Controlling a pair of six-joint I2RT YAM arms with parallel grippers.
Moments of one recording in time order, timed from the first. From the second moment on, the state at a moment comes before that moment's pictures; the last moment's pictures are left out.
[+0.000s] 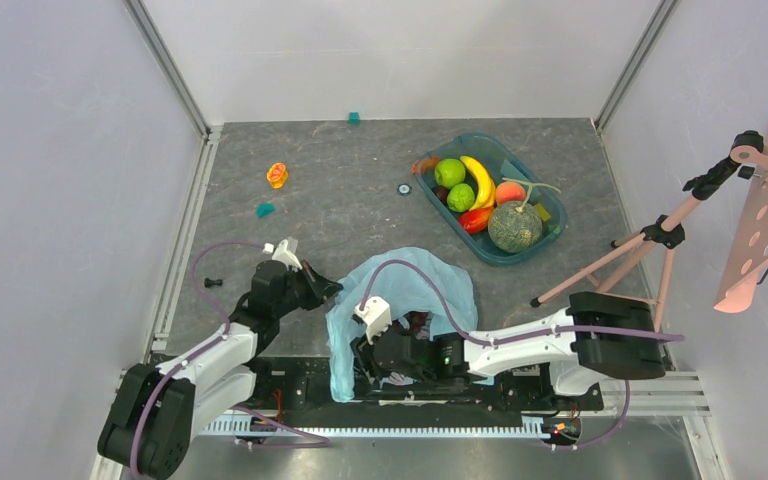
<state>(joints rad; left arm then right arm) -0.32 0.96 0.15 0.29 0.29 -0.79 1.49 1.53 0.71 0.21 0.37 0.54</state>
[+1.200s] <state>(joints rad) -0.32 0.93 0.15 0.27 0.29 -0.79 1.43 1.40 0.70 -0.13 0.60 0.83</state>
